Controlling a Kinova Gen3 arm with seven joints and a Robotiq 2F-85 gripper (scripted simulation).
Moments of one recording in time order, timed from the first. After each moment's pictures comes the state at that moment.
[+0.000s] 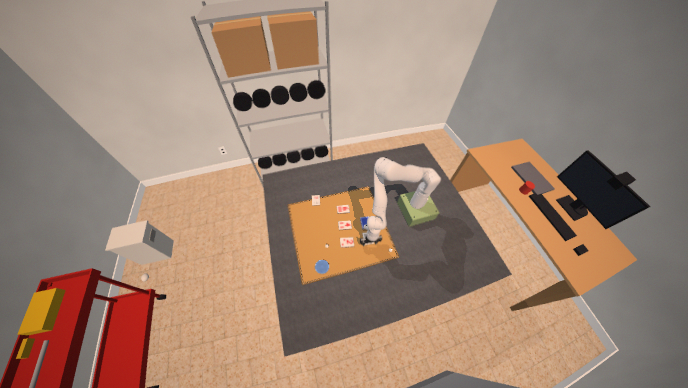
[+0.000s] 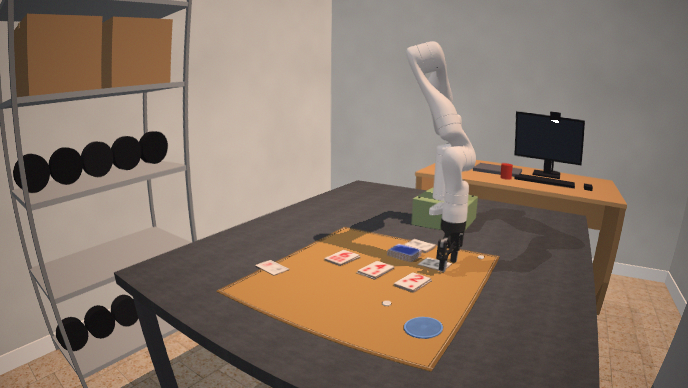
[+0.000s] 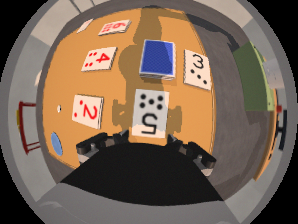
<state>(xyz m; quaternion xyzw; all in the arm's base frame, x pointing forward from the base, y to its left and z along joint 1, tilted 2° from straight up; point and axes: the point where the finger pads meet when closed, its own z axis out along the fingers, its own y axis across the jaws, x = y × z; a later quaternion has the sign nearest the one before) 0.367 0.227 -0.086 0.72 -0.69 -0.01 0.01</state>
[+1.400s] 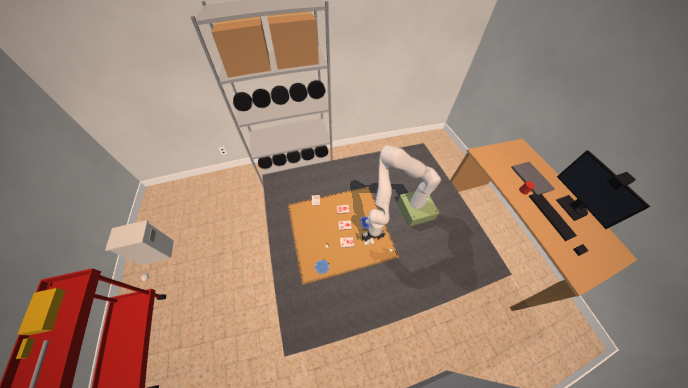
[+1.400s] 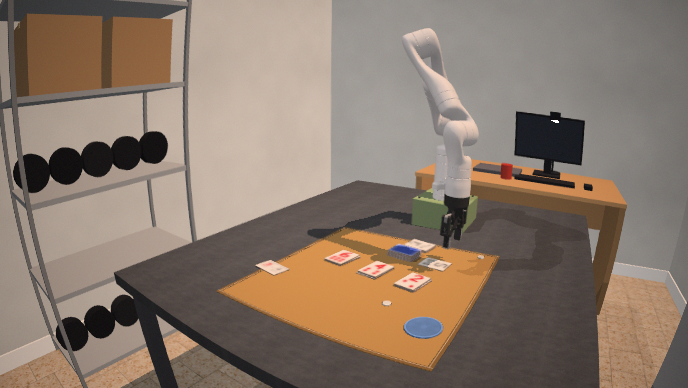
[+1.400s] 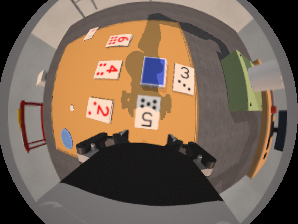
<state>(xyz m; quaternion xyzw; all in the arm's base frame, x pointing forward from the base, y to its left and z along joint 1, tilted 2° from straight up) 0.363 0.227 -0.014 0.72 -0.69 -0.01 0.01</state>
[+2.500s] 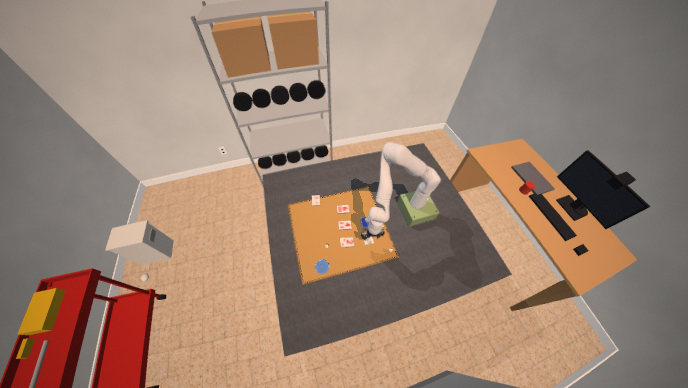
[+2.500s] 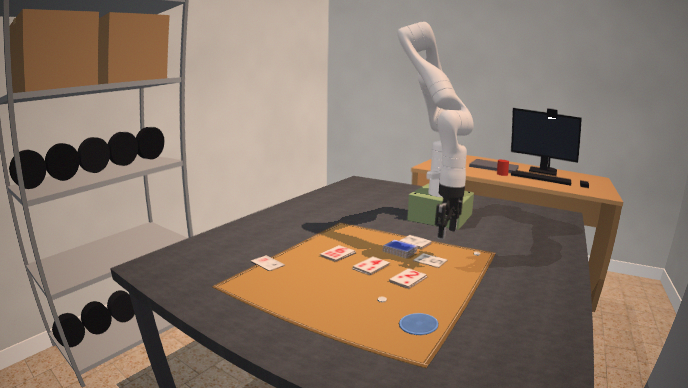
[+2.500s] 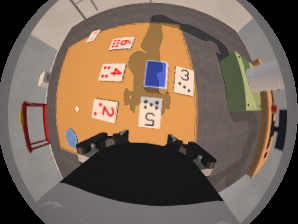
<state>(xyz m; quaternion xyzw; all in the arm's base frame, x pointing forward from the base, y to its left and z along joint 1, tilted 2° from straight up) 0.369 0.225 0.004 0.72 -0.69 -0.01 0.00</state>
